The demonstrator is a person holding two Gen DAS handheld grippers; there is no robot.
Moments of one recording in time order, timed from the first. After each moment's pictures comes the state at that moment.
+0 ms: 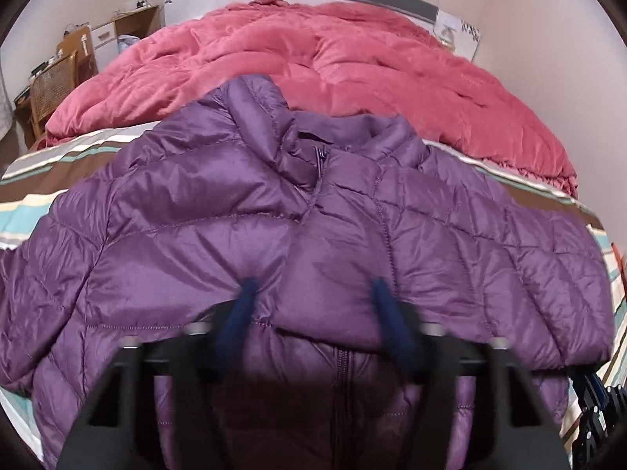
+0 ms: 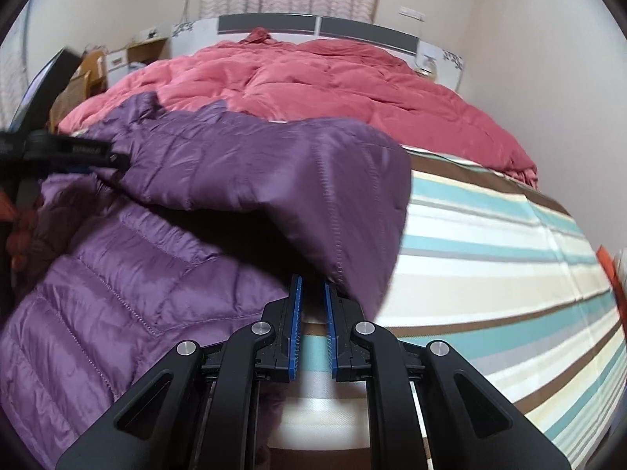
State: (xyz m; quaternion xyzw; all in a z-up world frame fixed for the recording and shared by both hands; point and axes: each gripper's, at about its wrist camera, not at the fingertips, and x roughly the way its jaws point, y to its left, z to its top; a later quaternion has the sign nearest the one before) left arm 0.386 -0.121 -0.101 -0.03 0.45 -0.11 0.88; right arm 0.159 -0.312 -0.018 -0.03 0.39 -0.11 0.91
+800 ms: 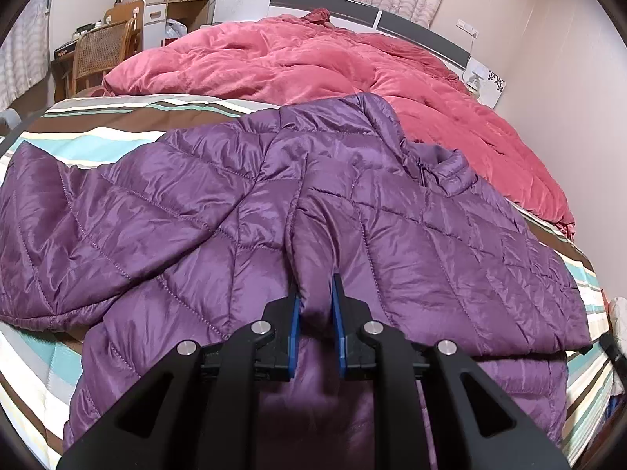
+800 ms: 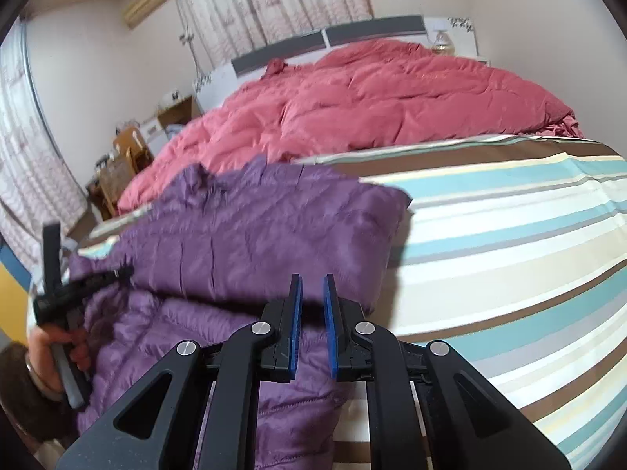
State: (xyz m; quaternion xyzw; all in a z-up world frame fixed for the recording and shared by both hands) left arm 0.341 -0.016 -0.111 -0.10 0.42 -0.07 0.90; right arm 0.160 -0.345 0.012 0.15 0.35 -0.01 0.92
